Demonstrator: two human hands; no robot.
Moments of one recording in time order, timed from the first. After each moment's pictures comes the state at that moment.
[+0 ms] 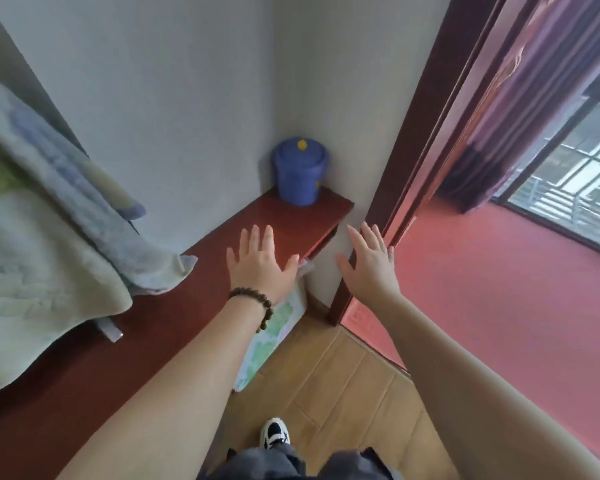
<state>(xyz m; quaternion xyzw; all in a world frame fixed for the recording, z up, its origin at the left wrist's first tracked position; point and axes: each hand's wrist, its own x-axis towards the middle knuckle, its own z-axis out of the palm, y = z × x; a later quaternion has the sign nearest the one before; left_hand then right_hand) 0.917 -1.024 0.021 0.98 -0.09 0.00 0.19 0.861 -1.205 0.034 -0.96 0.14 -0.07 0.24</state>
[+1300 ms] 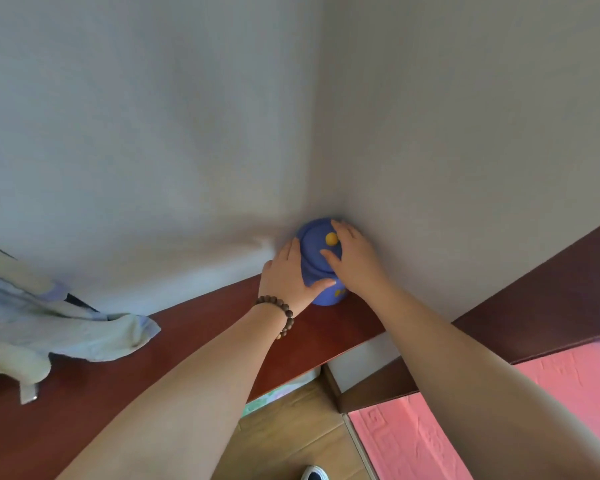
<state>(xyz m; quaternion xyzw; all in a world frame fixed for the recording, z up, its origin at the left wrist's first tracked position) 1.163 -1.154 -0.004 0.97 0.04 0.02 0.25 1.220 -1.290 0.015 -0.95 -0.13 0.04 0.28</state>
